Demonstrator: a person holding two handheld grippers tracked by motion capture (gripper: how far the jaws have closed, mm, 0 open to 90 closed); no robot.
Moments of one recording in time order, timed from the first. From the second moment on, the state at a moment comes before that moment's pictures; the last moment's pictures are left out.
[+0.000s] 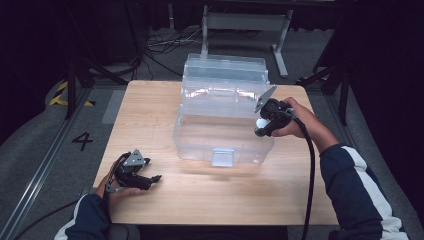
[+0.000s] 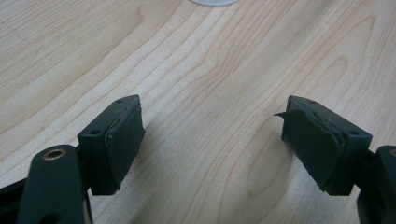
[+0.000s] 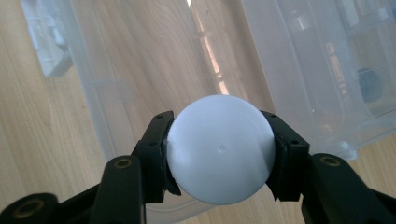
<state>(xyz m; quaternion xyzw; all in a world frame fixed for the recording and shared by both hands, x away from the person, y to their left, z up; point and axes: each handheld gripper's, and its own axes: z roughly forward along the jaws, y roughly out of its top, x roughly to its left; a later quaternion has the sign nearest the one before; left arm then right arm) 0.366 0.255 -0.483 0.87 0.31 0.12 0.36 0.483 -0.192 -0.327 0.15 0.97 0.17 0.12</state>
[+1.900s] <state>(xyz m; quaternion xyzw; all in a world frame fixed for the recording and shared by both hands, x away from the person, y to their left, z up) 0.366 0.255 -0.483 0.87 0.31 0.12 0.36 0.494 -0.189 -0.391 0.13 0.98 0.11 0.05</state>
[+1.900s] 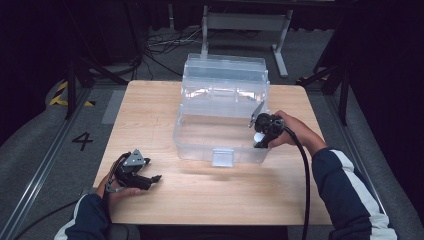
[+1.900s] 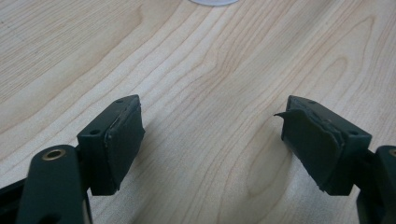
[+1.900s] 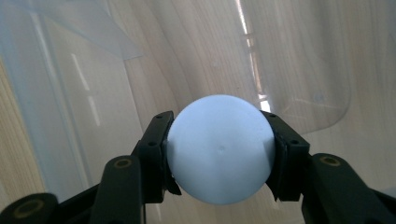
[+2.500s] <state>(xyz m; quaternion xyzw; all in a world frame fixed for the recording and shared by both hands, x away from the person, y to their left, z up) 0.366 0.255 -0.483 0.87 0.31 0.12 0.36 0.499 -0.193 -0.395 0.13 0.99 0.10 0.04</state>
